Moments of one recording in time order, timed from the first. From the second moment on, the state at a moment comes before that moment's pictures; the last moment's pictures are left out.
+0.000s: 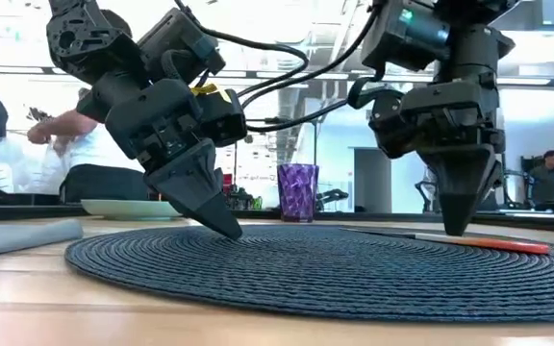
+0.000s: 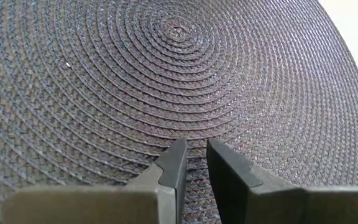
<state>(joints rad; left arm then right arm) -0.14 1.78 0.72 0.31 0.12 -0.35 0.19 1.69 0.91 -0.49 -0.15 0.89</state>
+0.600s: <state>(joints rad) -0.14 1.78 0.72 0.31 0.12 -0.35 0.28 1.65 0.96 -0.67 -0.05 0.97</state>
